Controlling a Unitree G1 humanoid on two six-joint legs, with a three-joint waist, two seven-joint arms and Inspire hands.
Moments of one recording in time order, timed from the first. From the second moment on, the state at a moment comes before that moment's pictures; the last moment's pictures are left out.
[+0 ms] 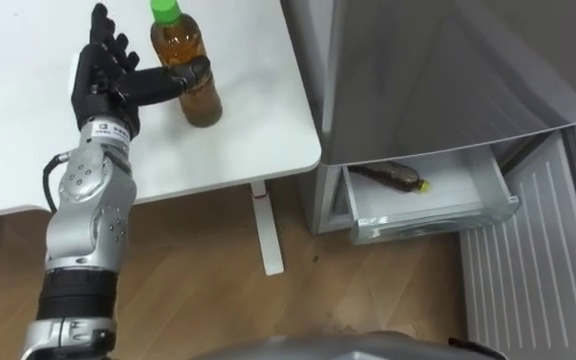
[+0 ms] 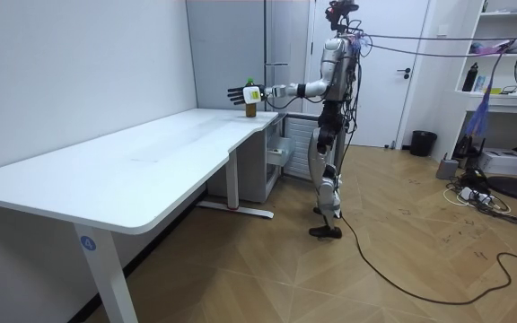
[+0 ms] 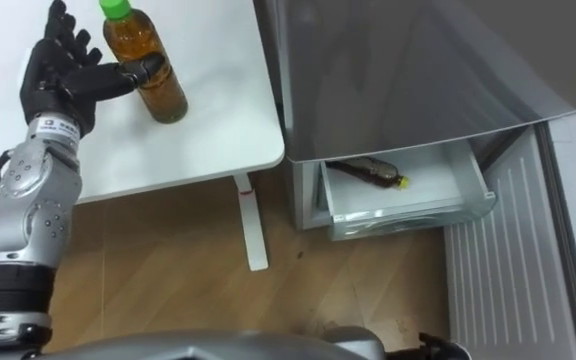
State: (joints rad) left arm -0.09 0.24 0.11 0.15 -0.44 0.08 0.12; right arm 0.17 -0.26 -0.08 1.16 -0.06 0.10 0.15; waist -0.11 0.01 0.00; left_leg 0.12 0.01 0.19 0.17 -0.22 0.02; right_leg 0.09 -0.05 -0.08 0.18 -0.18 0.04
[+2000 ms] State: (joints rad) left arm -0.28 0.31 0.10 0.34 -0.48 0.20 0.03; right arm 0.18 -0.26 -0.07 1.14 -0.20 0.22 0.16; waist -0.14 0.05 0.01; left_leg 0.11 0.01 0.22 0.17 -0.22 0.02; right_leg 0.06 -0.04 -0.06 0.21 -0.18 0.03
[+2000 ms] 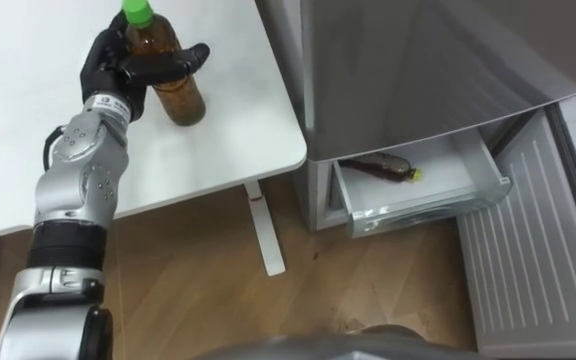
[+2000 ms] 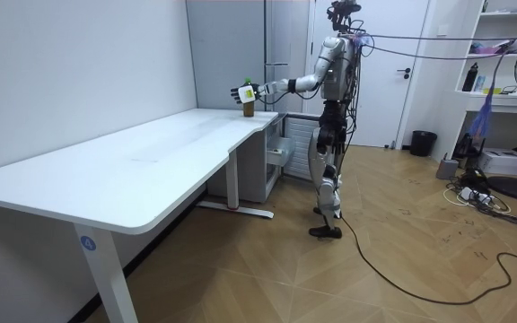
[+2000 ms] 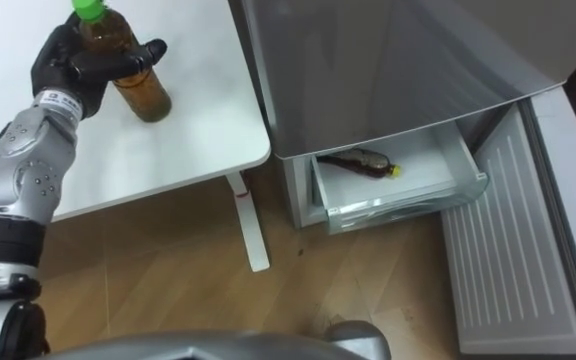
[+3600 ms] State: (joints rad) left arm -0.14 0.29 0.07 -0.03 -0.48 0.22 0.06; right arm 0.14 -0.24 -0.06 1.18 -0.27 0.22 0.16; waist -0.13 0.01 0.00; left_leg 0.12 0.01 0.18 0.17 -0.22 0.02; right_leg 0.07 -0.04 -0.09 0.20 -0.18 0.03
